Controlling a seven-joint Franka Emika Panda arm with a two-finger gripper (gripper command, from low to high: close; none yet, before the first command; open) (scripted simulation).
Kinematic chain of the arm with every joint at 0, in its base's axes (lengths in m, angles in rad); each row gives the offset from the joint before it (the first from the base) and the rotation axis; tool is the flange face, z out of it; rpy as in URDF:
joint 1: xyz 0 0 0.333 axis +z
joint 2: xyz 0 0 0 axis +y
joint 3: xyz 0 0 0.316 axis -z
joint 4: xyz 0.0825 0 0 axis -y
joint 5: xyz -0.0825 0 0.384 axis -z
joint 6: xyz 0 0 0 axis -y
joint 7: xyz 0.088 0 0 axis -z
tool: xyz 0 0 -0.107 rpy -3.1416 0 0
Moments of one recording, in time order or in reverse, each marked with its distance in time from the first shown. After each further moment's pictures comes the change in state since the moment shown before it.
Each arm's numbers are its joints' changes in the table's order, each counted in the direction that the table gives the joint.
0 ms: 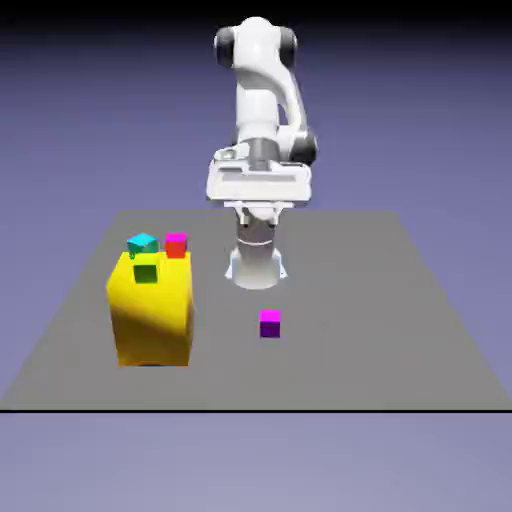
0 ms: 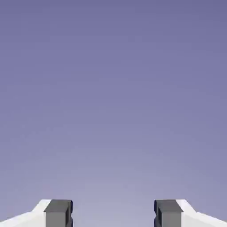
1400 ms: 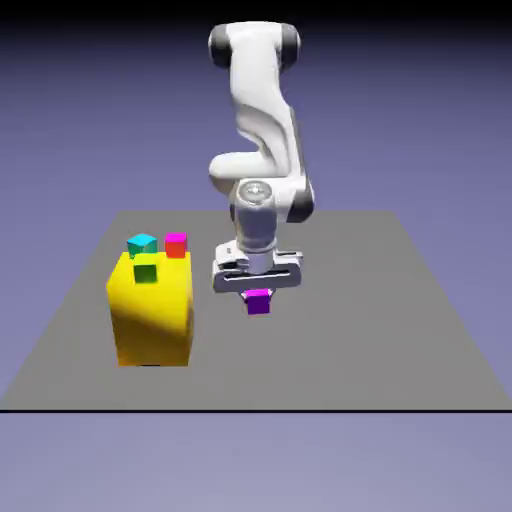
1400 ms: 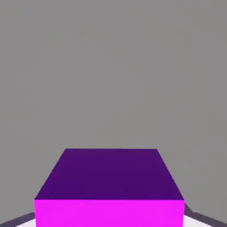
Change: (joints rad) arm 0.077 0.349 0.180 0.159 0.067 -0.667 -0.207
